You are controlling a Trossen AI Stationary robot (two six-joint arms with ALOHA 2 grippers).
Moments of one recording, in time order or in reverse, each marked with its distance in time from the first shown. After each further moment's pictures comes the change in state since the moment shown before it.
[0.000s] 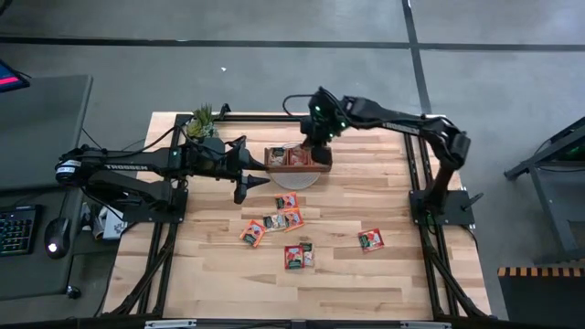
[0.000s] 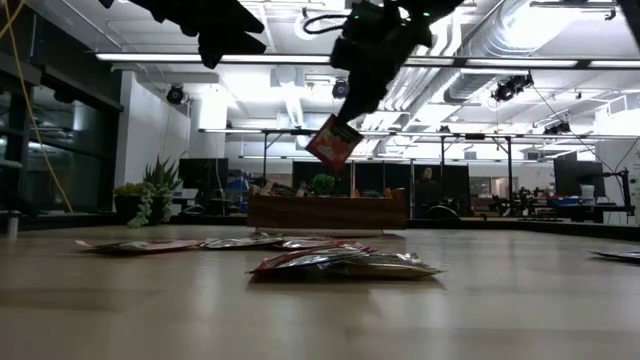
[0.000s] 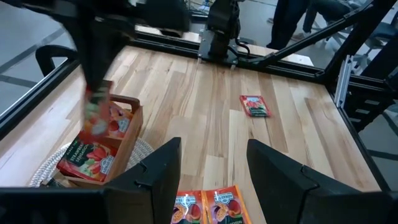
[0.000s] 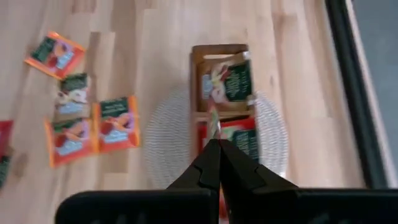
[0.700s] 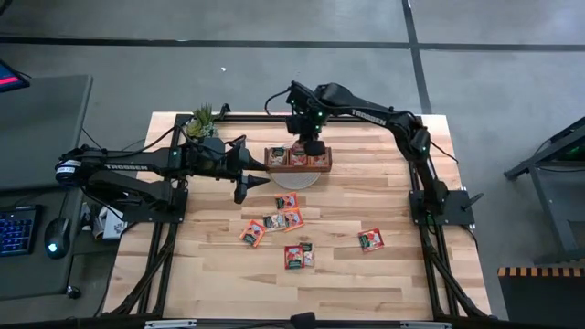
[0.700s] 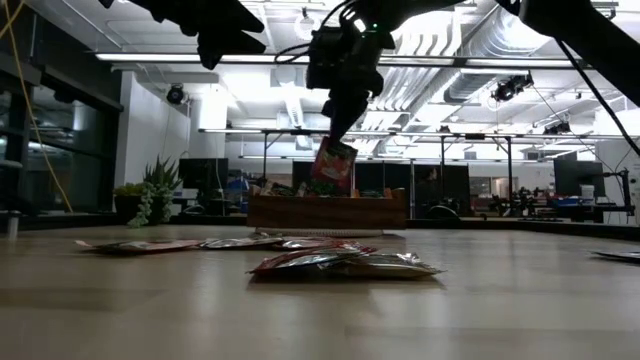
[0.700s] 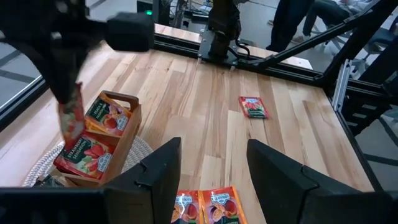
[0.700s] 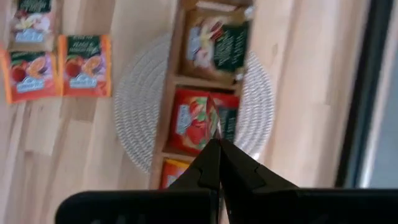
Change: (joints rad) left arm 0.000 -0.001 0.000 0.000 0.000 -0.029; right arm -0.002 0.352 0.542 -0.477 0.086 -0.262
